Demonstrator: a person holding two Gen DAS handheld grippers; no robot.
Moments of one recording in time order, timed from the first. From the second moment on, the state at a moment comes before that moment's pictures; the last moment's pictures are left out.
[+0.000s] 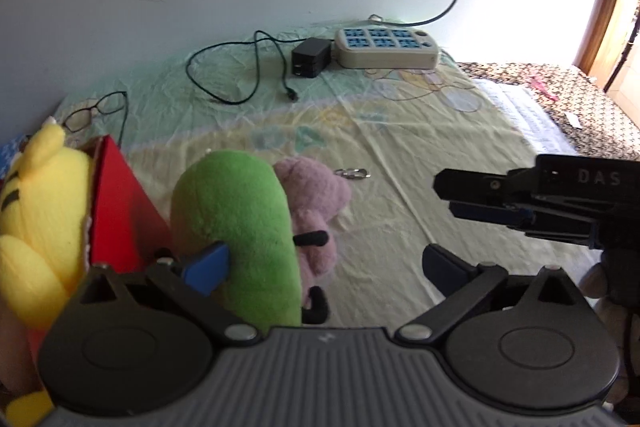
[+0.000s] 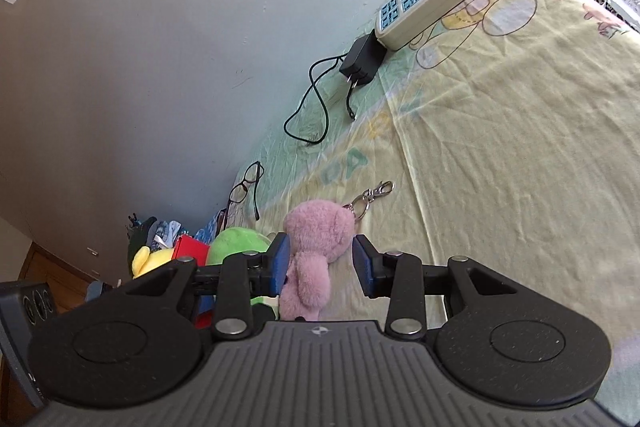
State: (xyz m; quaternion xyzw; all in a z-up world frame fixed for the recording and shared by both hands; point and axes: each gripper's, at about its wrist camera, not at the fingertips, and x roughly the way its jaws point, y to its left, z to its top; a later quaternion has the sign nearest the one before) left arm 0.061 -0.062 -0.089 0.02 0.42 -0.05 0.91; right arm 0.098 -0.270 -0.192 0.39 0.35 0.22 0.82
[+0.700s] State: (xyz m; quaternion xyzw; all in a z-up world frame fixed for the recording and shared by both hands) left arm 0.042 -0.051 -0.078 0.01 0.40 -0.01 0.92; right arm 0.083 -0.278 -0.174 0.37 0.33 0.23 0.84
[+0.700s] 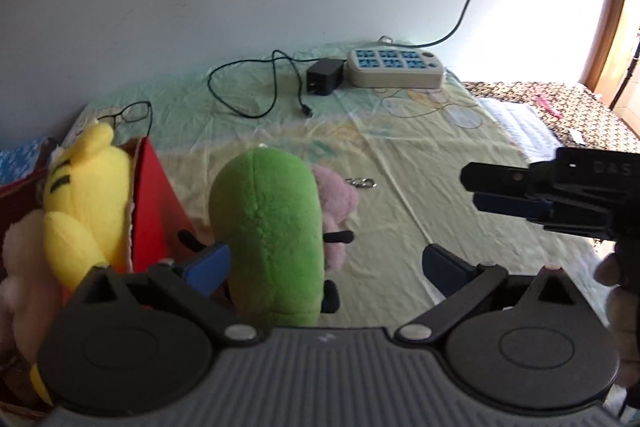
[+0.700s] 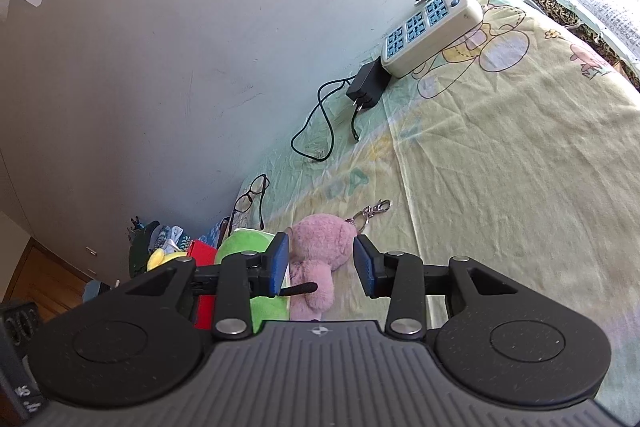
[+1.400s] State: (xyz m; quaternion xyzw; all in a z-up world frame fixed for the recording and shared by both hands) left arm 0.023 -0.110 -0.098 0.04 0.41 -0.18 0.89; right arm 0.068 -0.293 -0.168 0.36 0.34 0.21 0.85
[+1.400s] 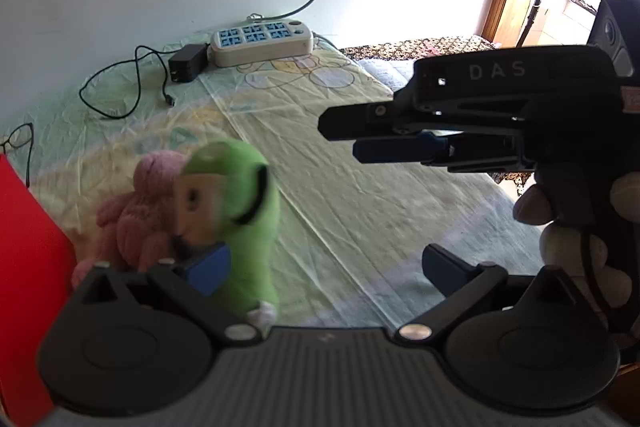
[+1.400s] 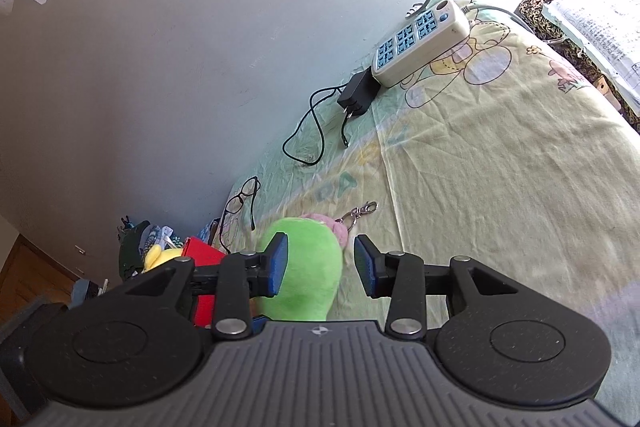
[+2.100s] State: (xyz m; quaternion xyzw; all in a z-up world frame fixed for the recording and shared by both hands) left arm 0.100 -0.086 -0.137 -0.10 0.51 -0.16 0.84; right arm 0.085 -0.304 -0.205 0.40 0.39 0.20 0.81
